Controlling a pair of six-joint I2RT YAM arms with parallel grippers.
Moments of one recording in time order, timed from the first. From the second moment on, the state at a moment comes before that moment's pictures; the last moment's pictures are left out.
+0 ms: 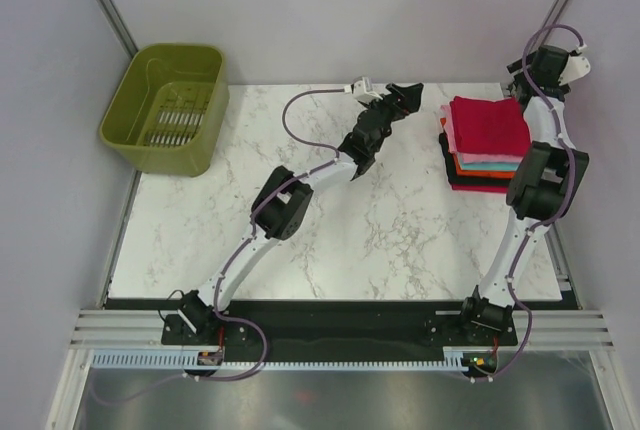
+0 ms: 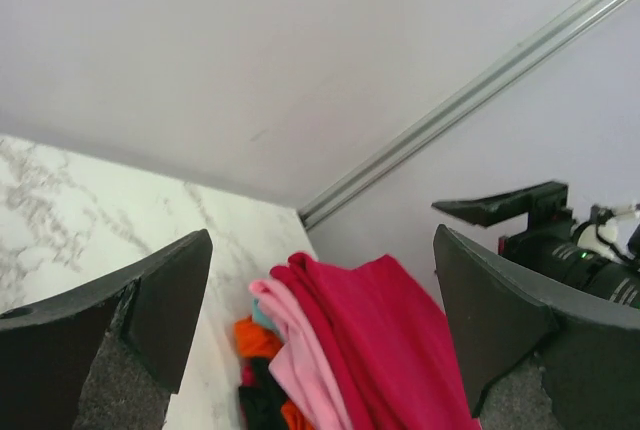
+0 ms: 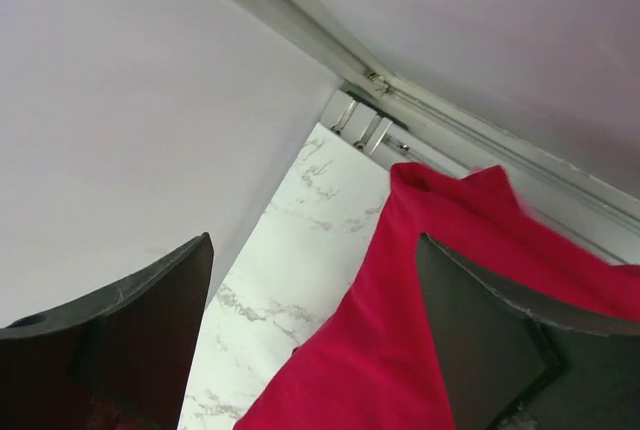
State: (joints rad) left arm -0.77 2.77 2.34 0.73 -0.33 -0.81; right arm -0.33 2.25 2.00 -0.17 0.25 0.77
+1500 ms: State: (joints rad) left arm -0.77 1.22 0.68 -0.15 -0.26 -0.70; right arm 0.60 1.12 0.73 -0.13 0.29 0.40
